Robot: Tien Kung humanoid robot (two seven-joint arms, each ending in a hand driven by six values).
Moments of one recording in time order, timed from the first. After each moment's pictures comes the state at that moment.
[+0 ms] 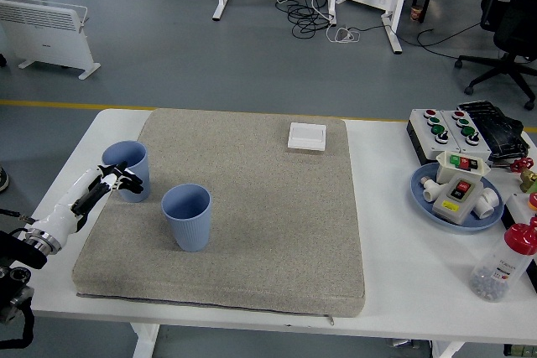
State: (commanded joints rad) left arm -0.42 0.45 -1.14 -0.94 1.12 -0.15 -0.39; right arm 0.10 -0.08 1.26 0.18 -0.48 -0.18 -0.27
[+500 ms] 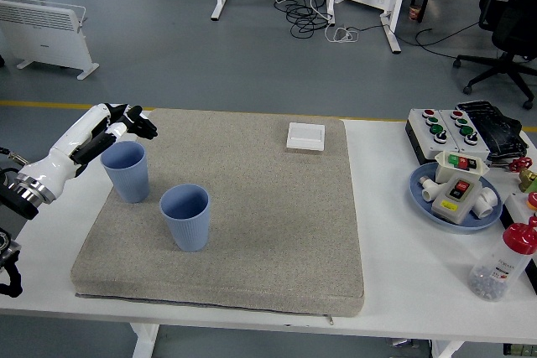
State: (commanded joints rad) left arm -0.47 0.56 -1.19 -1.37 1.29 -0.15 -0.15; right arm 0.09 -0.09 1.26 0.18 -0.48 -0.18 -0.27
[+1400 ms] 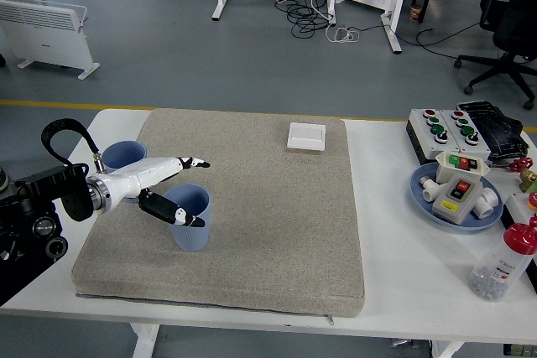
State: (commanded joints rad) left arm -0.70 0.60 -0.83 -1.36 1.63 -0.35 0.17; right arm 0.09 -0.09 1.25 0.18 -0.45 -0.18 -0.27
